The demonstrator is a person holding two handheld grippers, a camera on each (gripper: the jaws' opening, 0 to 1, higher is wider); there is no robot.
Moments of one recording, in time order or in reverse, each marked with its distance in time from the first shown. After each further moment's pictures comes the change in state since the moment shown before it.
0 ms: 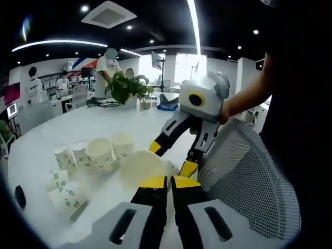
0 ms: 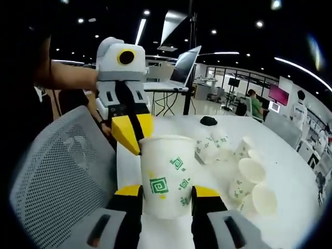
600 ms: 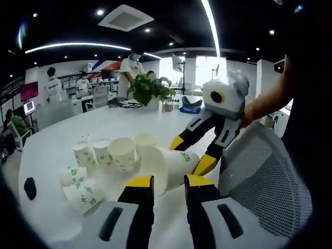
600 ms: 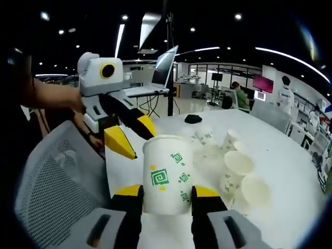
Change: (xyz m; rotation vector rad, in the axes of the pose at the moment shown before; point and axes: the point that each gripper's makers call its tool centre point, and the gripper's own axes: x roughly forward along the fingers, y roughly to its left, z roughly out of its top) left arm -0.003 0.036 0.000 -0.035 -0.032 0.184; right arm -0.008 -0.023 0.003 0.121 -0.035 -0.086
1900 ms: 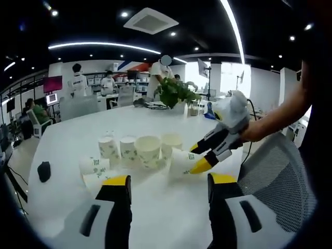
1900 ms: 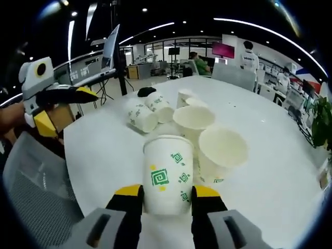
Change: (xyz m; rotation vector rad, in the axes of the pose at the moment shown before) left arm -0.015 0.037 -0.003 -0.100 -0.056 0.218; right arm 0.005 -0.068 -0.060 0.285 0.177 -0.256
